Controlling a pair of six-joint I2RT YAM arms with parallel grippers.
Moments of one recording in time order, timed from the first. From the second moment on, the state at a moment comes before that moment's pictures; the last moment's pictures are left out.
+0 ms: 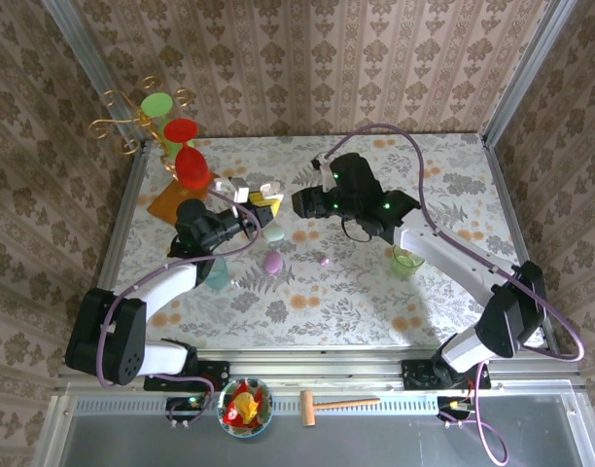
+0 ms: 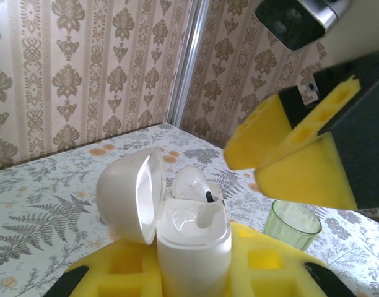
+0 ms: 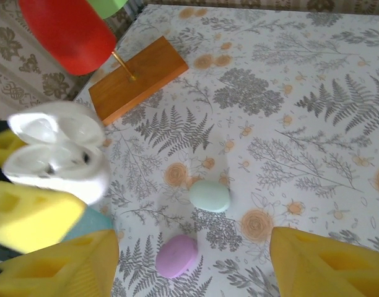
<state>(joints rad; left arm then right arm) -0.35 1.32 0.59 0.79 0.76 -0.27 0.64 1.51 1.34 -0.40 -0.07 0.36</state>
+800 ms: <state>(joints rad) -0.31 1.10 0.60 0.67 0.61 -0.17 0.83 2.01 1.45 -0.38 -0.38 0.50</state>
